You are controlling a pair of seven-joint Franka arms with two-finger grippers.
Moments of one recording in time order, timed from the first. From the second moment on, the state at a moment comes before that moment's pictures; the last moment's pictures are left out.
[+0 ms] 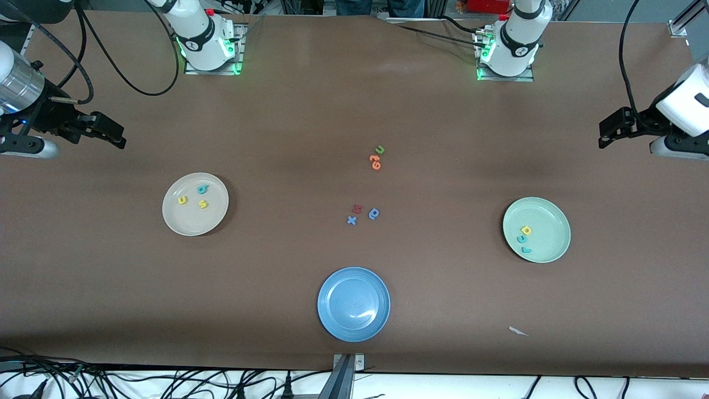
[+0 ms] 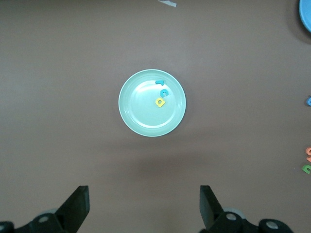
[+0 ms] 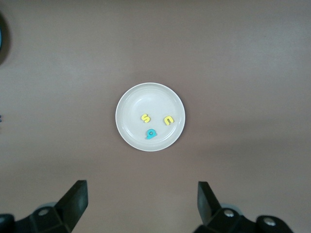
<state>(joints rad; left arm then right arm) -0.06 0.01 0.03 -1.61 0.04 1.60 0.08 0.07 0.00 0.00 -1.66 0.00 1.66 0.18</state>
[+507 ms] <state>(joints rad) -0.06 0.01 0.04 -1.62 0.04 1.60 0.08 0.07 0.00 0.00 -1.66 0.00 1.66 0.18</state>
